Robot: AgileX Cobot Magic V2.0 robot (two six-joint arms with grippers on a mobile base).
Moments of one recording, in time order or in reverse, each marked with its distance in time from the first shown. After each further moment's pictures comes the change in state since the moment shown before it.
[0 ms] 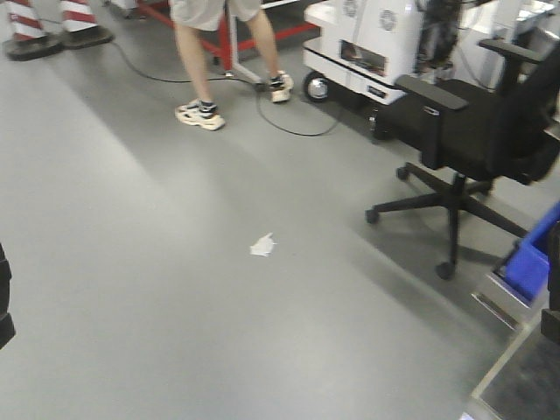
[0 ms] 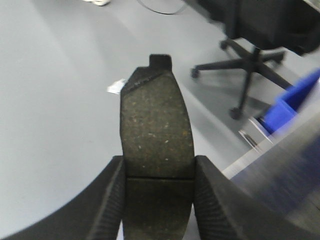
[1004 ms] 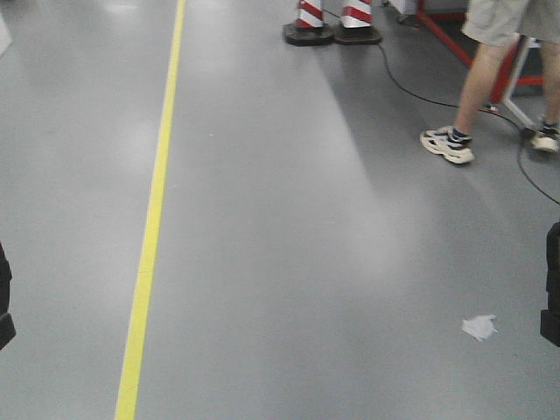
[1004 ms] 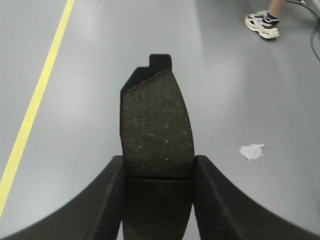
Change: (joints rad) left arm 0.000 0.000 0.000 0.000 0.004 0.000; right arm 0.000 0.000 0.000 0.003 0.005 0.000
